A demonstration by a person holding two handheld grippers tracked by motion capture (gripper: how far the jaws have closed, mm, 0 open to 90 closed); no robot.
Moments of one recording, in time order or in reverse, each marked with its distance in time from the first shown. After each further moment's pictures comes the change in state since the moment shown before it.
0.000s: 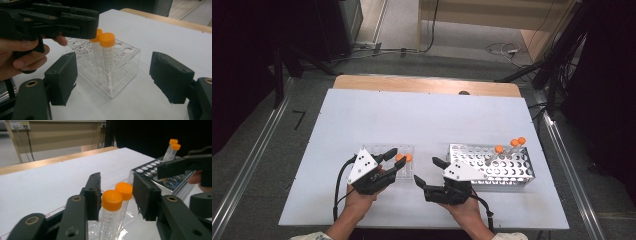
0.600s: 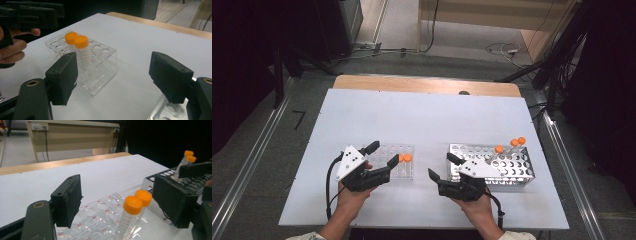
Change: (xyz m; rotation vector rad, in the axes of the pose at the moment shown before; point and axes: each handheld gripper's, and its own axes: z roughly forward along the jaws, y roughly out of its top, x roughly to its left) left arm 0.015 0.007 -0.015 -0.028 0.128 -0.051; right arm -0.026 -0.001 -0.023 -0.034 -0.079 0.026
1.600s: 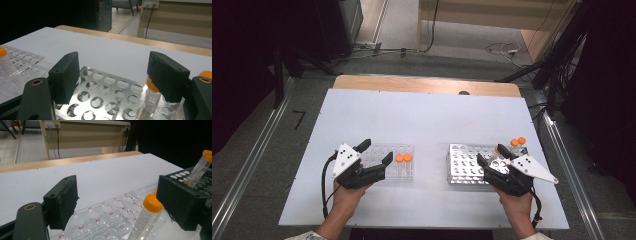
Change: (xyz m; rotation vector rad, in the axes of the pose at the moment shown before) left arm 0.008 -0.001 -0.001 0.016 0.053 0.001; right arm -0.073 -0.011 -0.063 -0.099 -0.304 0.051
